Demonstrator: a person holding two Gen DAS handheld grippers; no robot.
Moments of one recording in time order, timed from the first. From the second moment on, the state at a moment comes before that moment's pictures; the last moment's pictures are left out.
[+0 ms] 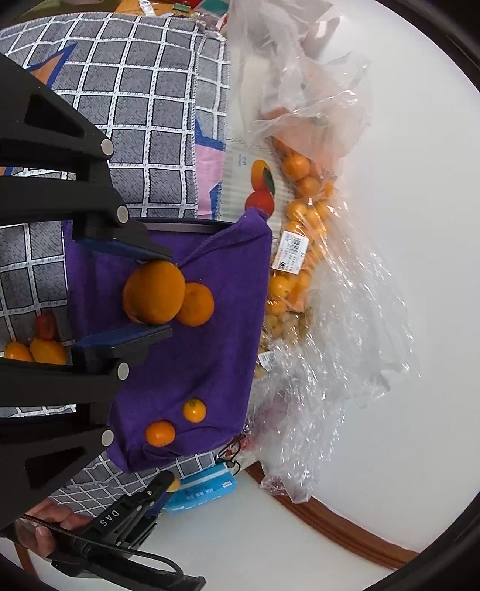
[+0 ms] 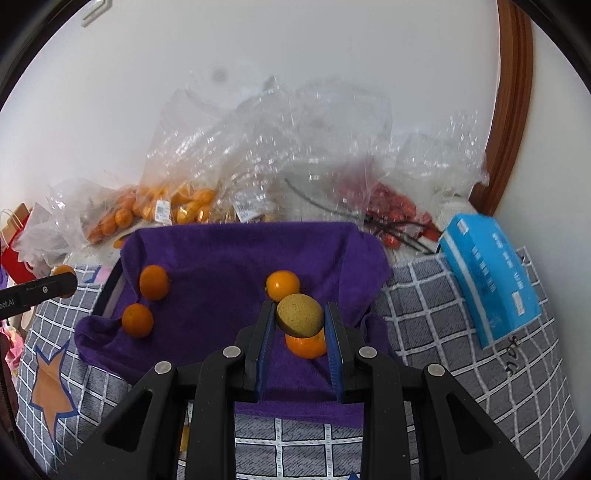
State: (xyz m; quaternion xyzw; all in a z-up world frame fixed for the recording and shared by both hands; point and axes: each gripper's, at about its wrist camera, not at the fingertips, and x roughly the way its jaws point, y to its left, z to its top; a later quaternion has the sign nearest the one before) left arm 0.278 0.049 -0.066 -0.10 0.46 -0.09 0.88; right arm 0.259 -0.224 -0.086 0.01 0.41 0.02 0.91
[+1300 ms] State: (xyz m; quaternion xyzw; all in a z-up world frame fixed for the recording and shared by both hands) left arm 0.288 0.035 -0.133 -0.03 0.53 -0.09 0.84; right arm 0.262 -0.208 -0.149 -0.01 0.48 0.02 0.88
